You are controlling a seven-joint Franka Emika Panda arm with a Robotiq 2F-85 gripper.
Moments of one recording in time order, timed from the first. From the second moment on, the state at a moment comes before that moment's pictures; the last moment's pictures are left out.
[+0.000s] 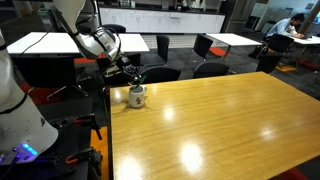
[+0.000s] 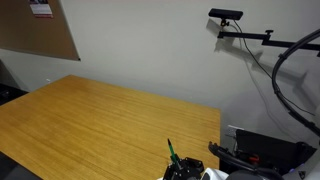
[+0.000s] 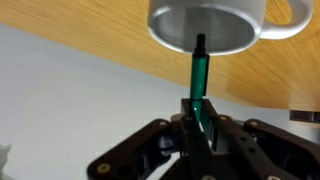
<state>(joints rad) 0.37 0.21 0.33 -2.38 -1.29 1.88 2.35</state>
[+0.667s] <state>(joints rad) 0.37 0.21 0.33 -2.38 -1.29 1.88 2.35</state>
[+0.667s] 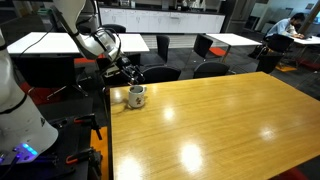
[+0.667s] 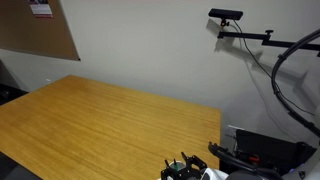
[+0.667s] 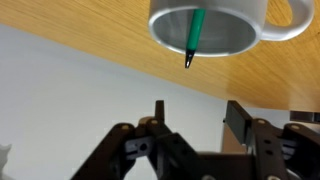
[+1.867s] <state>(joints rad) 0.25 0.03 0.26 -2.40 -1.28 2.22 2.10</state>
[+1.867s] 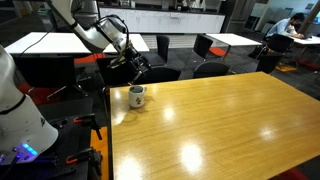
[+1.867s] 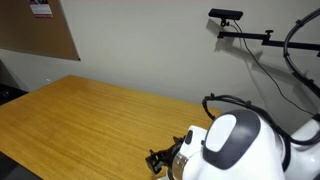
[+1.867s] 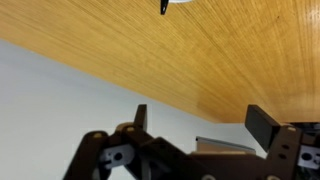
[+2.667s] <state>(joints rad) 0.12 -0.07 0.07 -2.46 -1.02 2.80 1.47</state>
